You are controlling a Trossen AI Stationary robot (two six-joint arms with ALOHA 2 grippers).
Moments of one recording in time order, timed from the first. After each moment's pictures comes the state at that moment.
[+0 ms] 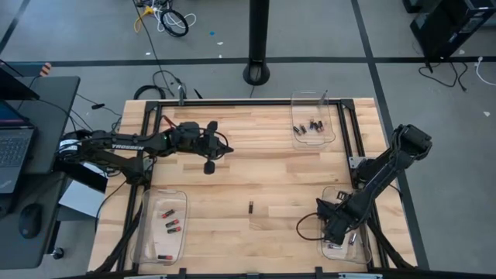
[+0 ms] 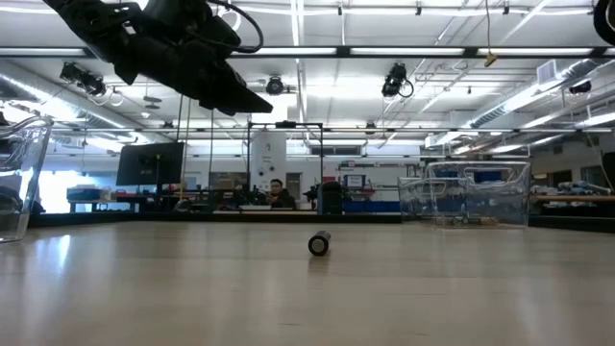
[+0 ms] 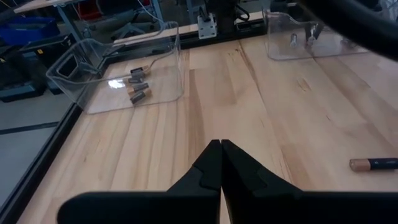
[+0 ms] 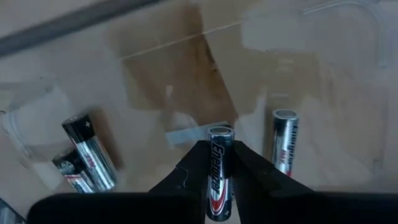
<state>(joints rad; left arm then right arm) 0.24 1.22 0.58 0.29 0.19 0.26 0.84 1.49 0.79 -0.83 -0.11 1.30</state>
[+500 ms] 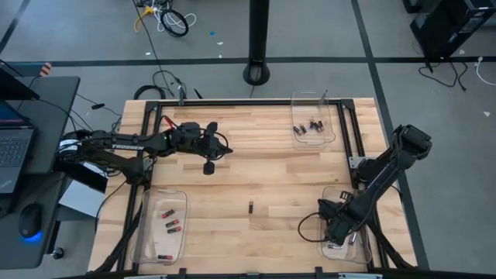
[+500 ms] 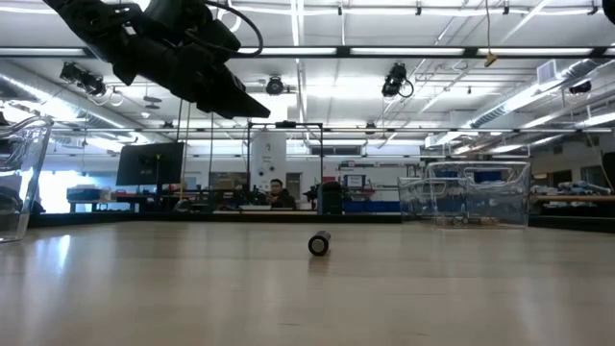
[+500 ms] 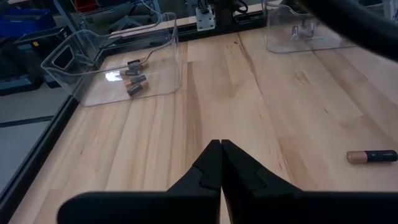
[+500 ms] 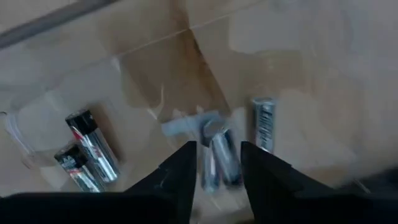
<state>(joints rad) 0.24 1.22 0.58 0.26 0.19 0.25 0.86 1.49 0.85 -0.94 -0.10 1.36</state>
